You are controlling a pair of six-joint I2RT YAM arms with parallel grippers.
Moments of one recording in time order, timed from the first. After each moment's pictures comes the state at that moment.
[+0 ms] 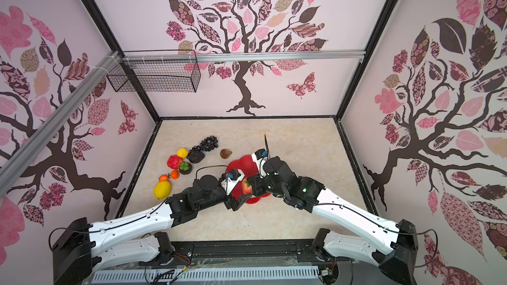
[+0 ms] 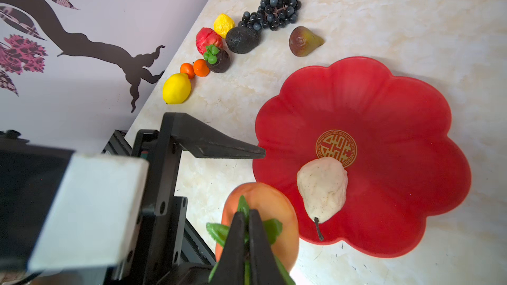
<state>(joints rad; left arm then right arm) -0.98 1.07 0.59 0.08 0.00 -0.03 0.88 1.06 0.95 -0.45 -0.05 0.54</state>
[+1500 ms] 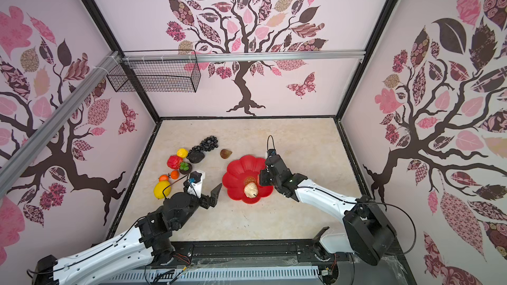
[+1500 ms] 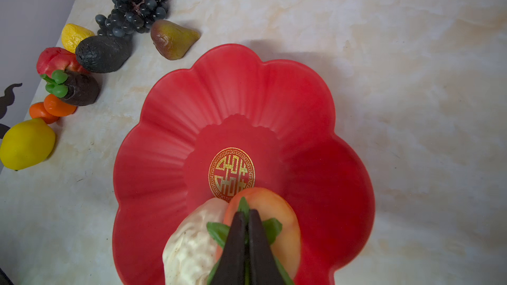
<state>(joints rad) -0.97 0.63 0.35 -0.04 -0.51 -0.18 0.67 1.34 0.72 -0.11 0.05 0.57</state>
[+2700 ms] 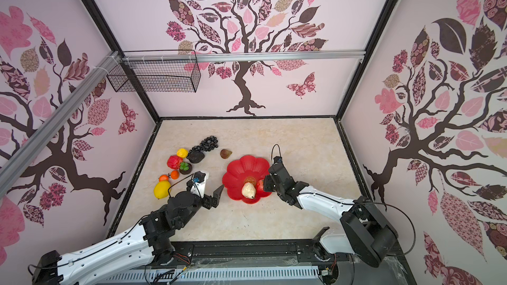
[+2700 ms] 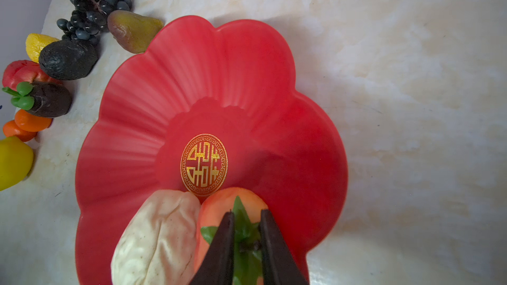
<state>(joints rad) -0.97 0.69 0.35 -0.02 -0.49 -0.18 0.67 1.31 0.58 -0.01 0.08 0.67</state>
